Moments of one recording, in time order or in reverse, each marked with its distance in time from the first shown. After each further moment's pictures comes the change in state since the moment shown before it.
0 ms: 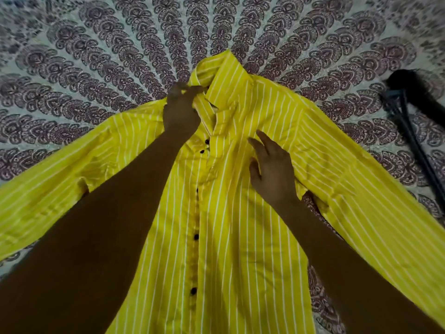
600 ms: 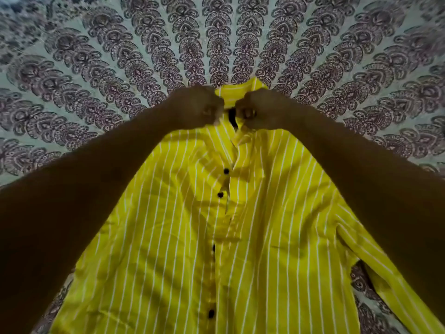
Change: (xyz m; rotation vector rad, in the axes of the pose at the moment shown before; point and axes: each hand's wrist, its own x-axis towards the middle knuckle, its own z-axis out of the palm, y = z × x) left_hand 0.102 -0.028 -0.030 0.218 -0.350 0.516; right_hand 0.236 -0.012 0.005 -0.112 -0.501 -0.367
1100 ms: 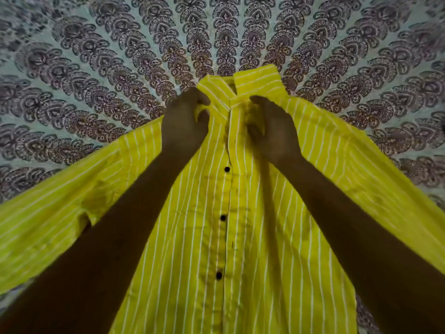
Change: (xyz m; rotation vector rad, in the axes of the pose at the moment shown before) left_hand -0.058 0.032 0.034 -0.358 0.599 -0.392; right_hand -0.050 -0.037 0.058 0.314 0.522 0.261
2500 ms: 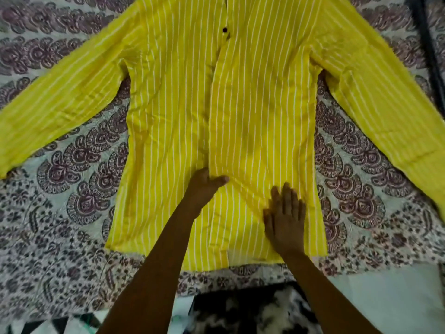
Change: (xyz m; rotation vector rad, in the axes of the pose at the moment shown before) left_hand -0.418 0.064 -0.084 -0.454 -0.618 -0.813; right_hand -0.532 -0.084 0.016 -0.364 -0.255 0.409
